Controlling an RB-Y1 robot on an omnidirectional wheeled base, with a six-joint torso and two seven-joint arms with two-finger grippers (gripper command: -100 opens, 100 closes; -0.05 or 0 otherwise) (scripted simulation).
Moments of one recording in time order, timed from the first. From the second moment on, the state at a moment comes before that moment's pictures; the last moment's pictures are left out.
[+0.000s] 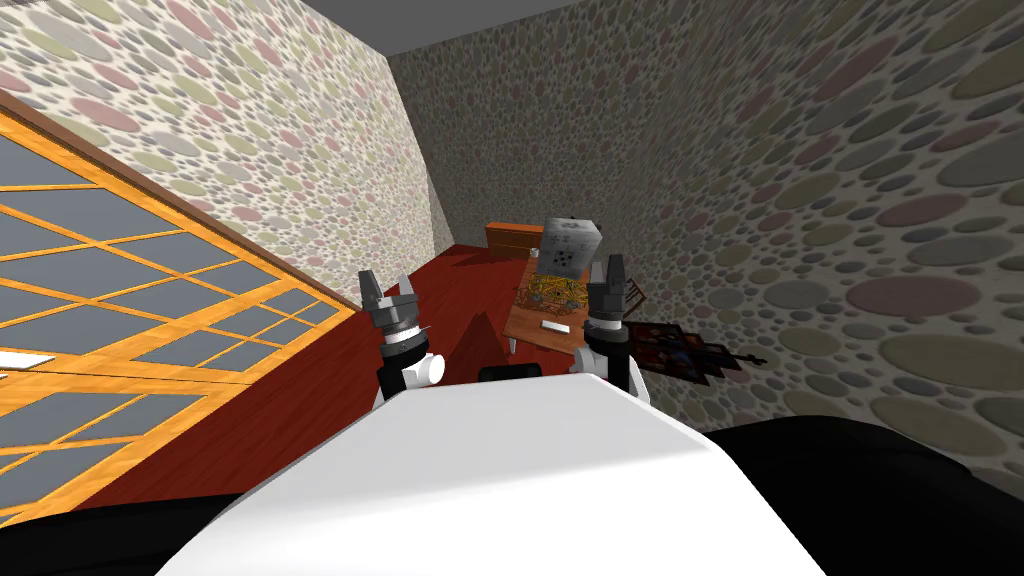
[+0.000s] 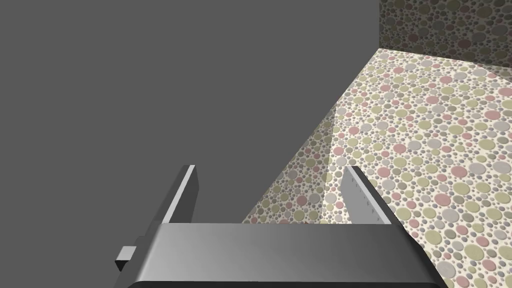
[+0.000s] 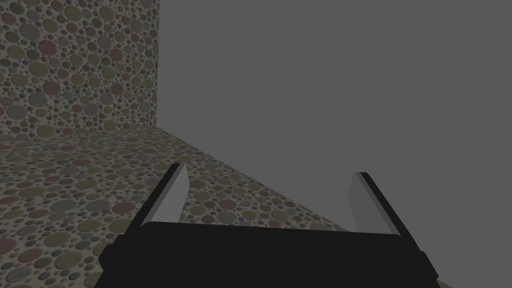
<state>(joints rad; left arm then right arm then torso) 0.47 -0.01 -0.03 -2.21 0.12 -0.63 -0.13 0.53 0.00 0.00 -2.32 0.12 -0.59 0.13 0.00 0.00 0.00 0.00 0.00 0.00</state>
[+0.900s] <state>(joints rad) 0.47 -0.01 -0.03 -2.21 0.12 -0.63 -0.13 0.61 -0.17 0.08 -2.13 0.28 -0.56 0.16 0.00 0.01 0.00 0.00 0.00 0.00</state>
